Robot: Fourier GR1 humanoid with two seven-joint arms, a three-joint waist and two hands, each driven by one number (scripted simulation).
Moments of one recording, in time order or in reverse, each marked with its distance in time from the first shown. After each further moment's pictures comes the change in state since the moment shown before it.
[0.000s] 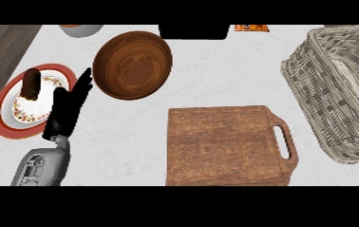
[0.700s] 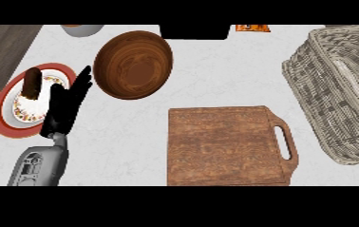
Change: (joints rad) left arm -0.016 0.005 0.014 -0.005 0.012 -0.027 0.017; right arm 0.053 0.022 -0.024 0.368 0.025 -0.175 -0.276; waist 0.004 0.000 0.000
